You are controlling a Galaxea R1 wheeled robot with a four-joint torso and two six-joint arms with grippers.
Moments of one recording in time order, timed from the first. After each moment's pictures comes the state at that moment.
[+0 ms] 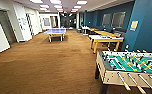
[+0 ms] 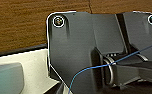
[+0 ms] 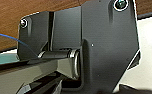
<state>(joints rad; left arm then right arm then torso) 1.48 2.98 -2.75 0.08 -0.03 -0.07 -1.52 3.06 -2.75 -0.04 0.02 0.04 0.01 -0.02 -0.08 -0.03</state>
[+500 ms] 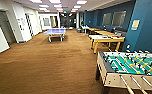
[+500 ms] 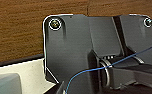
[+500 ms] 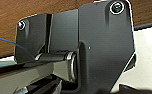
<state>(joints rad) 1.48 2.99 -2.74 0.08 -0.03 -0.07 -1.52 3.05 -2.75 -0.04 0.03 0.04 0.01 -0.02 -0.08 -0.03</state>
